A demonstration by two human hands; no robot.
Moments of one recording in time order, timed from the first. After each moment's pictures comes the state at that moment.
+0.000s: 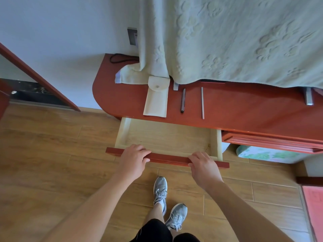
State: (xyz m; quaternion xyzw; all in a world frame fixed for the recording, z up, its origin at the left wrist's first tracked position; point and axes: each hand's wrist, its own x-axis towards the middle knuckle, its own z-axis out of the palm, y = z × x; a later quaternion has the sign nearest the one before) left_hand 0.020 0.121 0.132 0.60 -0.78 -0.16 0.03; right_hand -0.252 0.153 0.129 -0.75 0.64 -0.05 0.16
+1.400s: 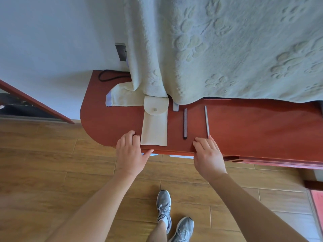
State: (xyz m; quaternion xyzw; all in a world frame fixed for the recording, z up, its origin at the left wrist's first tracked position) left_hand 0.013 -0.016 0.110 0.67 -0.74 -0.01 0.11; right_hand -0.259 0.016 0.114 -0.77 0.62 -0.17 0.01
